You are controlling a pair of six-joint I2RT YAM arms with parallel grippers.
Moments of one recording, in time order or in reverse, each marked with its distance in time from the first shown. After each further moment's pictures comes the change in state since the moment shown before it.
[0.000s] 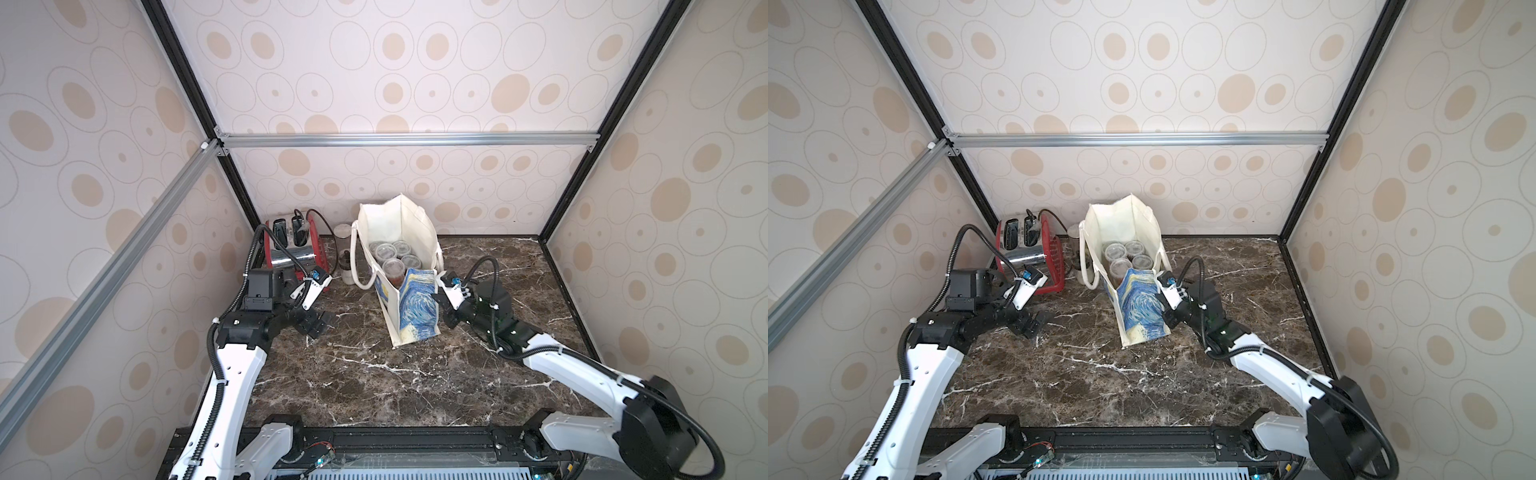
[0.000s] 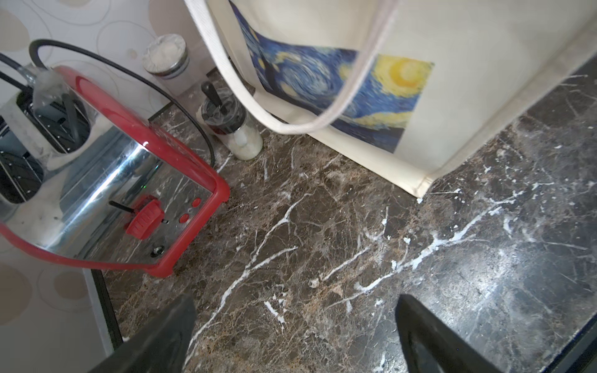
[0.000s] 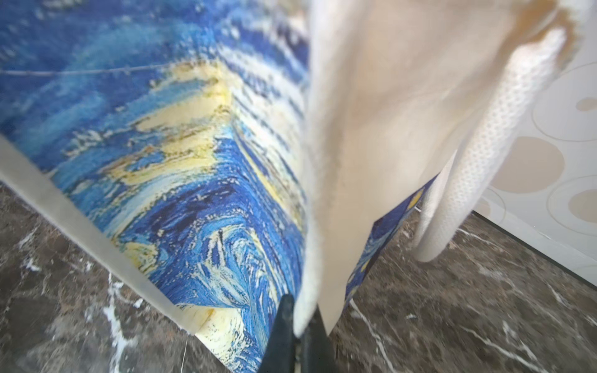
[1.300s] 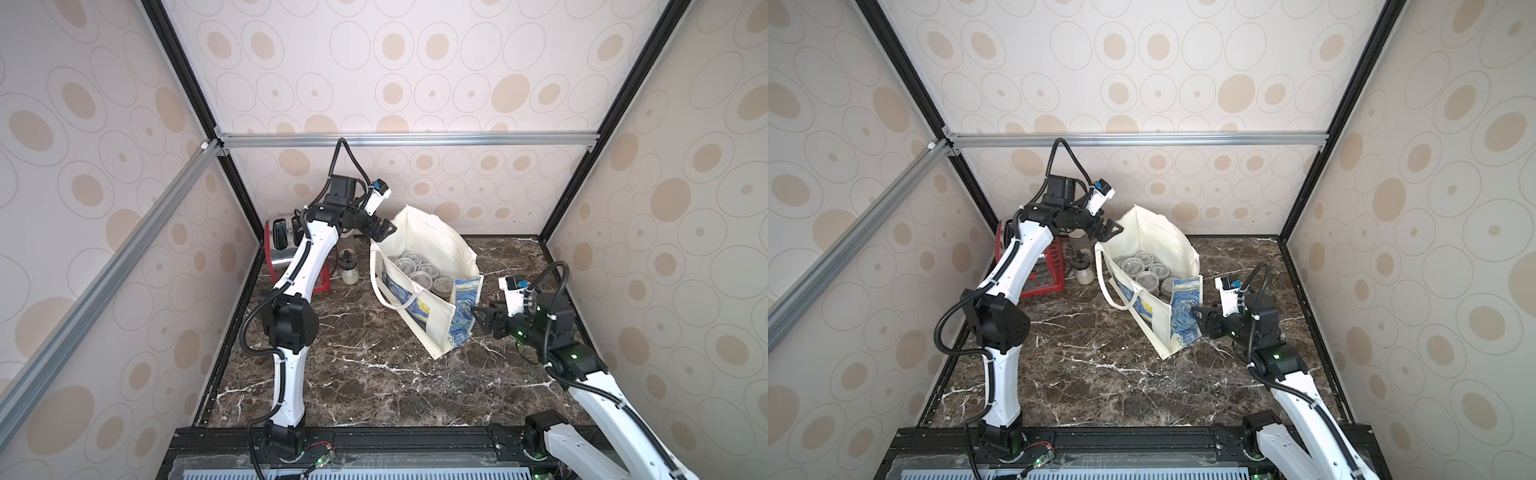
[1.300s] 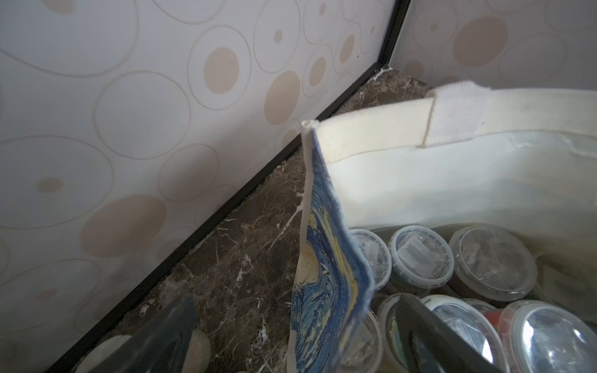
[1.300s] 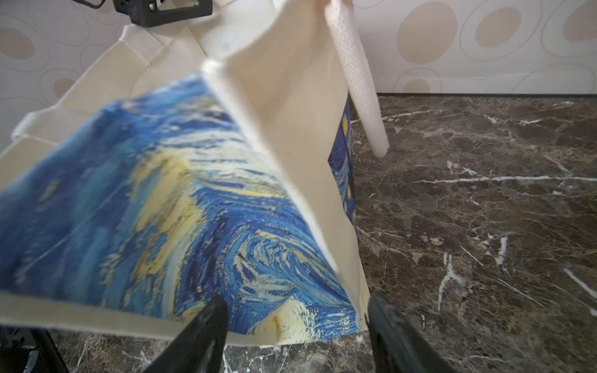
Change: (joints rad) left arm -0.241 1.163 1.209 0.073 0.118 -0.167; right arm -0.328 -0.277 -0.035 -0.356 -0.188 0.352
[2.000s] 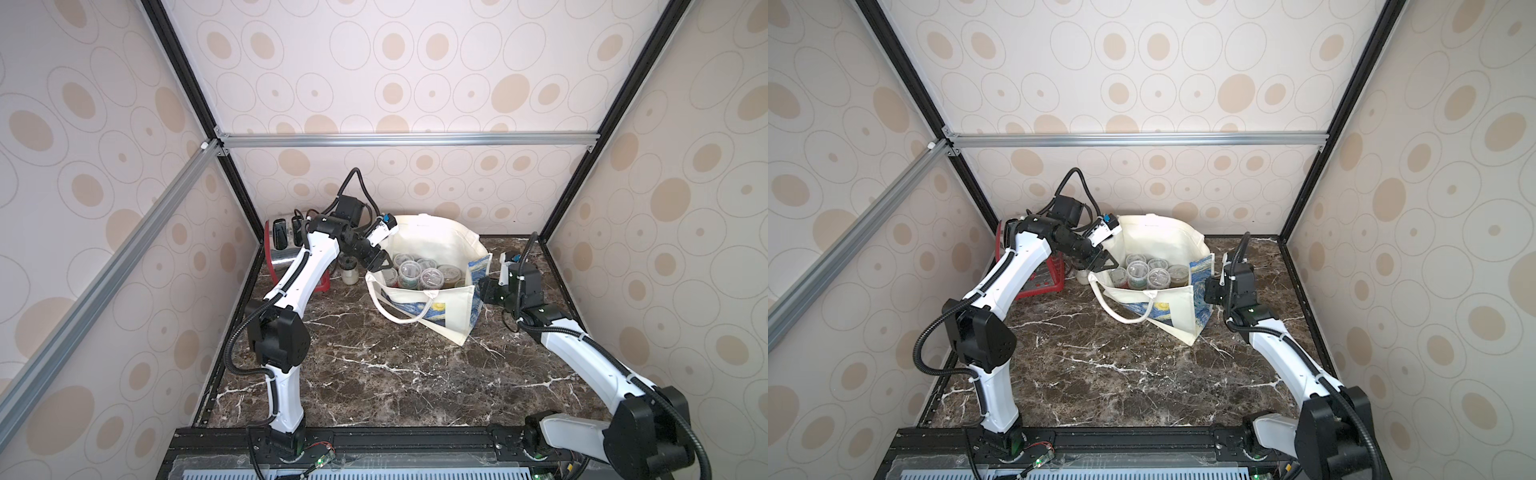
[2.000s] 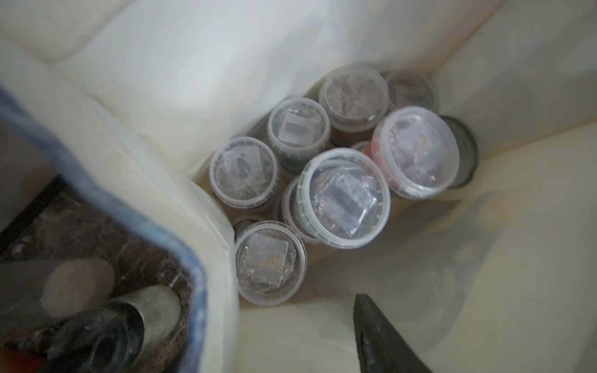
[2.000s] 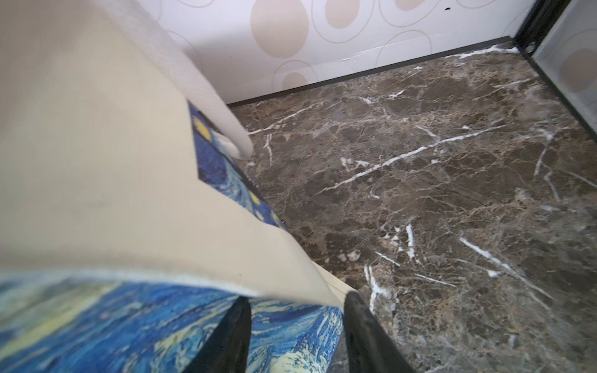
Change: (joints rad) left arm -0.056 -0.265 -0.368 -0.261 0.045 0.101; right arm -0.006 0.417 0.222 0.089 0.420 0.199
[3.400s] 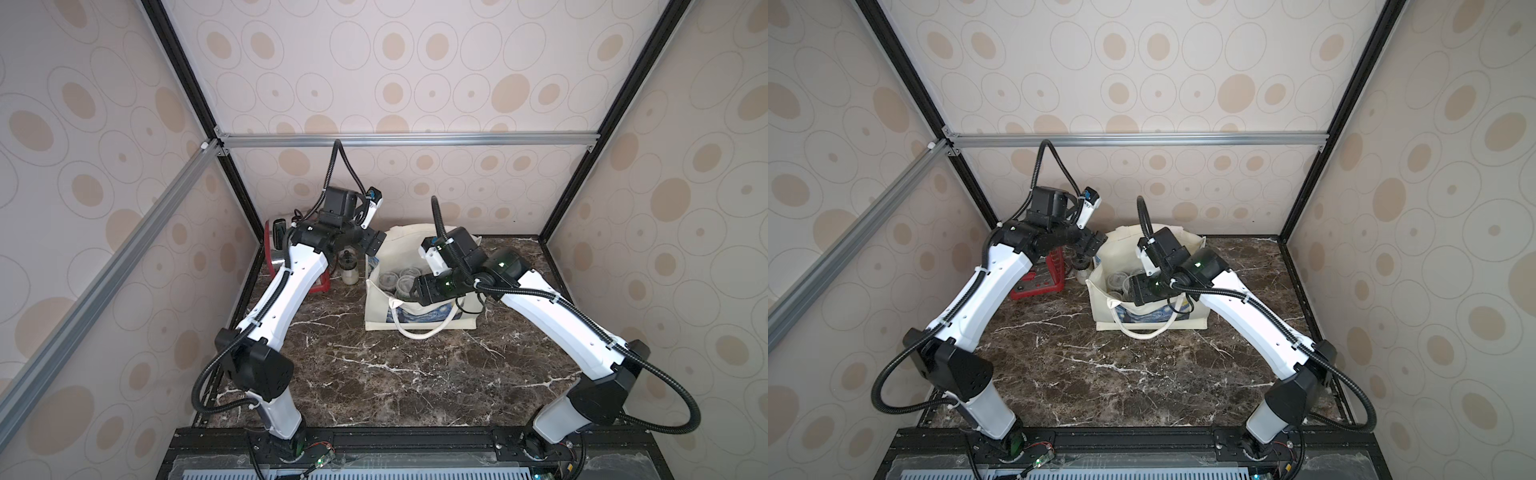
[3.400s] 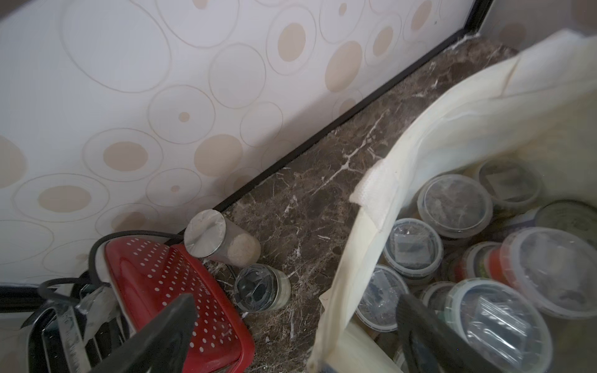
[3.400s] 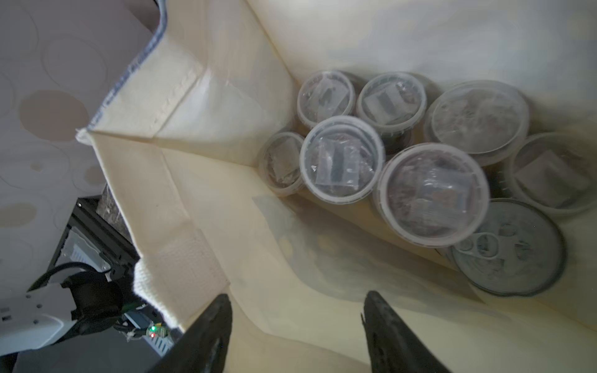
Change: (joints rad) left arm -0.049 -0.132 -0.032 0.299 -0.476 -0.186; right arm 0.536 0.326 0.870 -0.915 -0.185 0.011
